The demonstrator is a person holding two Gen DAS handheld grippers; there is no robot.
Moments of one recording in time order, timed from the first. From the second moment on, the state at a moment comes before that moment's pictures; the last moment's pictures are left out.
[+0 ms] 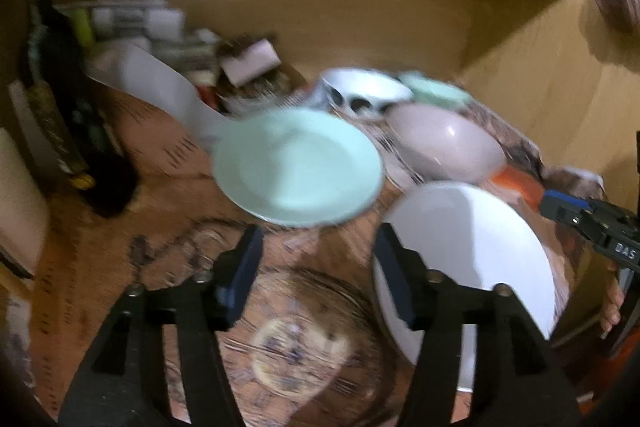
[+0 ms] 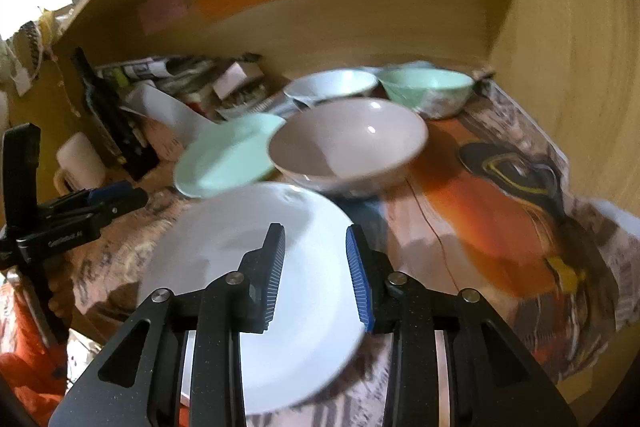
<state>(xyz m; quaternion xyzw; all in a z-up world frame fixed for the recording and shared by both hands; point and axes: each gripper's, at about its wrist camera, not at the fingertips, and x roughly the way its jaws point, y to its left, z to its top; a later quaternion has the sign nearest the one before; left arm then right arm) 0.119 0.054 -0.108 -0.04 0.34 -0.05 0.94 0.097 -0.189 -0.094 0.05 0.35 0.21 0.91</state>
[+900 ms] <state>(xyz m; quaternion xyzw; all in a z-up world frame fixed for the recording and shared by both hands) 0.236 0.106 -0.165 -0.05 0.46 -0.01 0.89 0.166 -0.138 -0.069 0.01 0.34 0.26 0.90</state>
